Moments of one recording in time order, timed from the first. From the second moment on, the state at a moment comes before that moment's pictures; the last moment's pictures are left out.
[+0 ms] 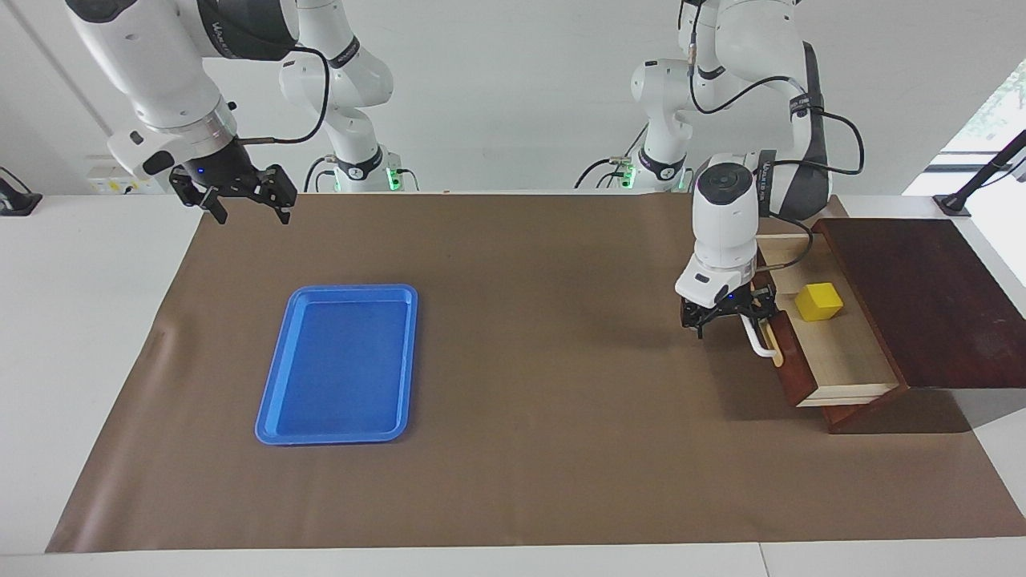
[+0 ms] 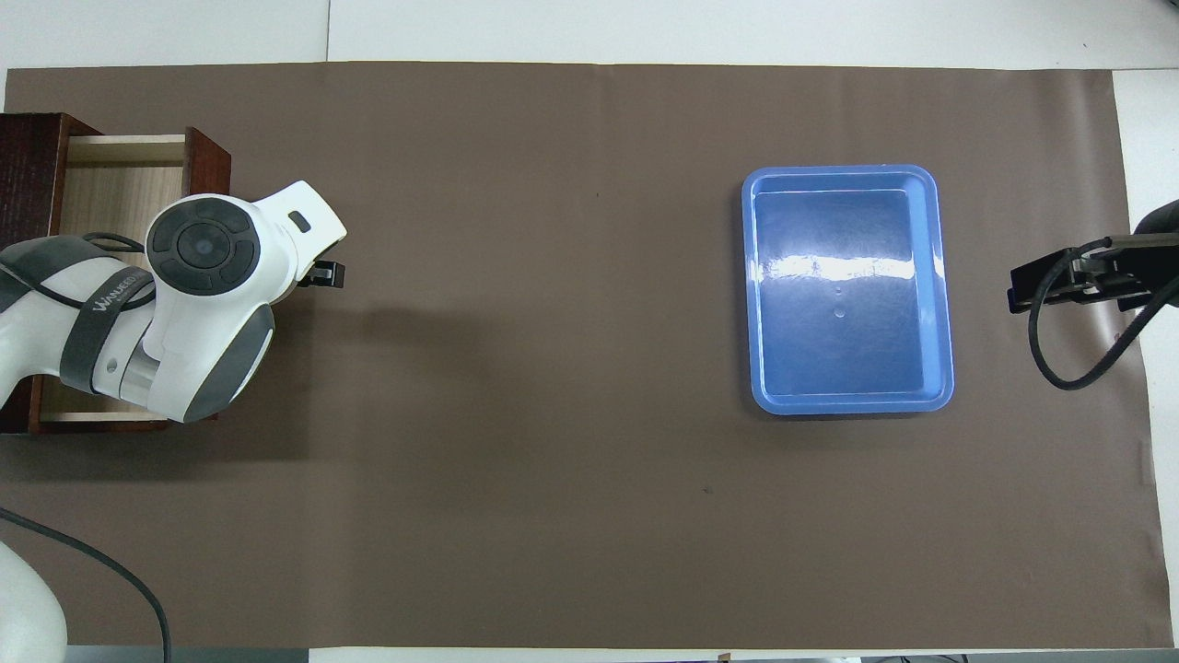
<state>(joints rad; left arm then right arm) -0.21 0.16 -0.06 -2.01 0.44 2.24 -0.35 0.02 -0.01 -0.02 -1.60 -0.02 1.51 0.02</state>
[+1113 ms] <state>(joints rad) -0.28 0.16 -0.06 -1.99 0.40 2.22 -0.43 0.02 -0.01 -0.02 -1.60 -0.02 1.51 0.02</state>
